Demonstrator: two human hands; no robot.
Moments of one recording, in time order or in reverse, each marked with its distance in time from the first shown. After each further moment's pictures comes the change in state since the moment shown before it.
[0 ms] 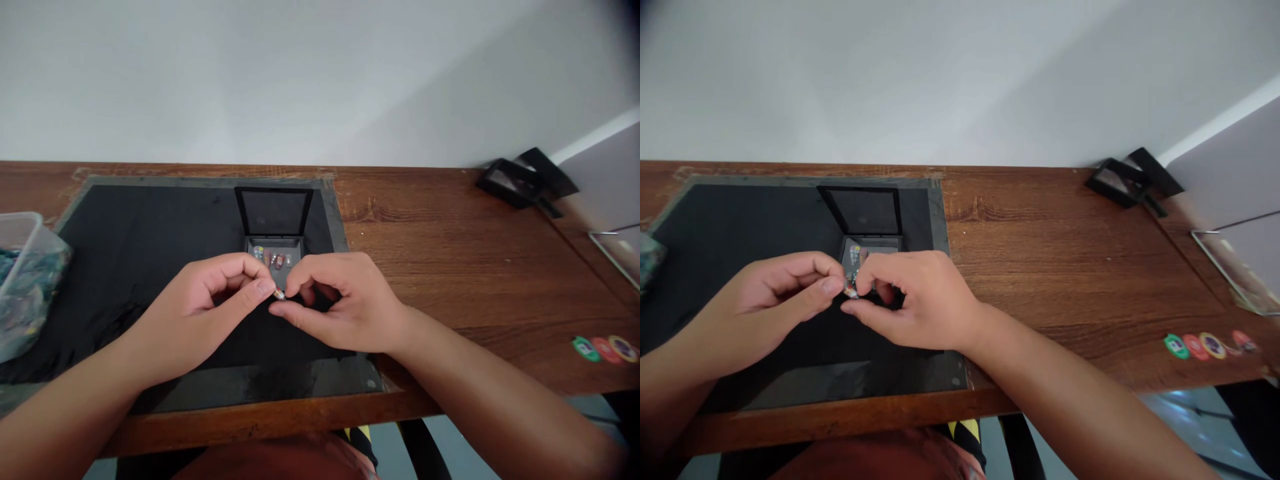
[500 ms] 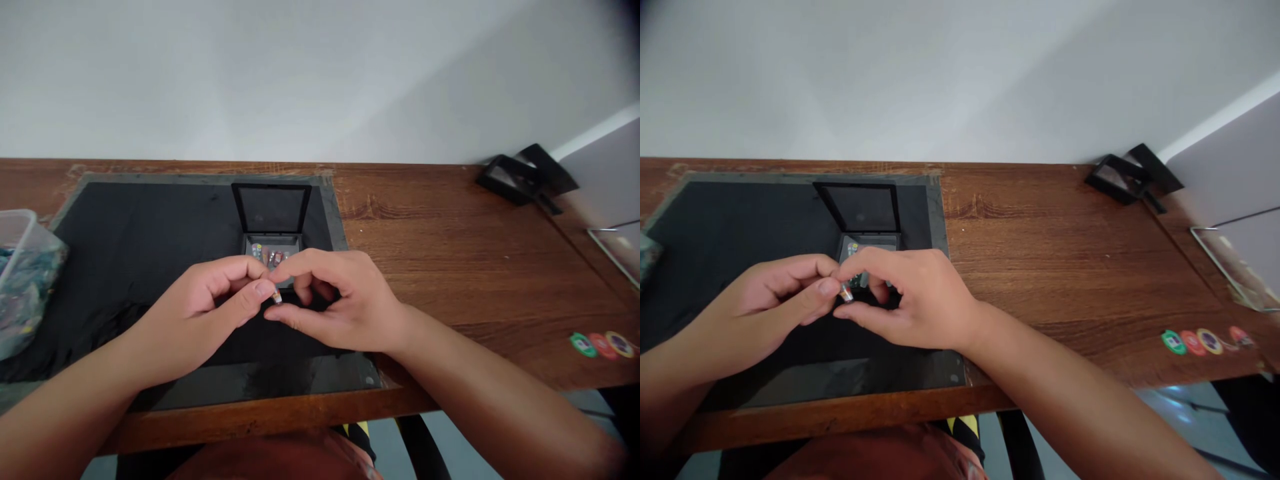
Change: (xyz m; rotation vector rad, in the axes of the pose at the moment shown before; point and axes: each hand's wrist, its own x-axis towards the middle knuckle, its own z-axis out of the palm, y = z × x) left_hand -0.003 -0.001 0.000 -0.028 -0.091 0.017; right_hand -0.002 0.000 0.001 0.000 0.012 -0.038
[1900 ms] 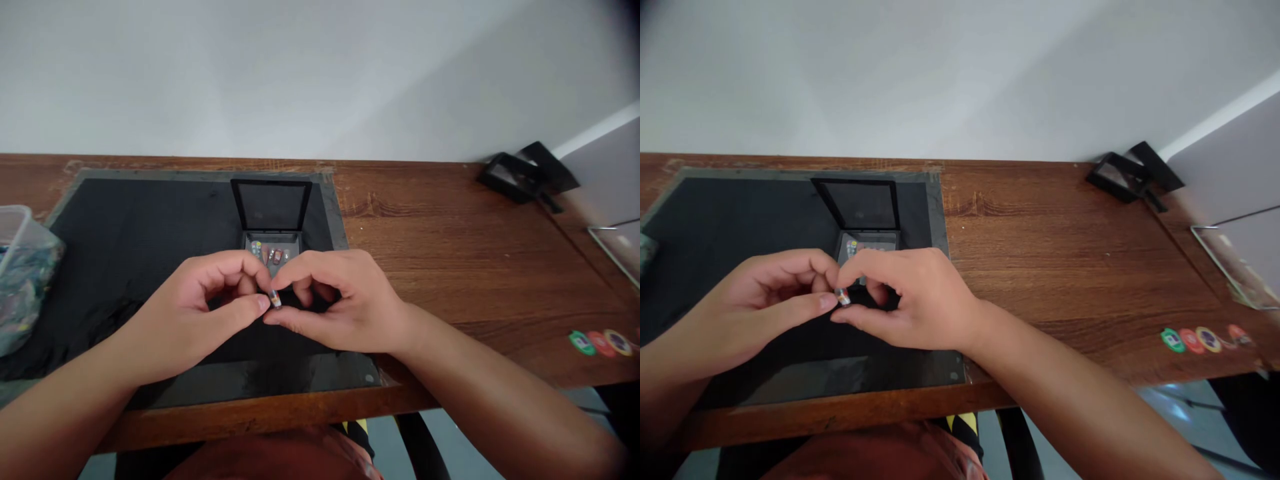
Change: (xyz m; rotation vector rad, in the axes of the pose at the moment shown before) left_hand -0.001 -0.002 -0.002 -0.041 -0.003 -0.080; right_hand -0.001 -0.004 -0.002 0.022 -0.045 0.051
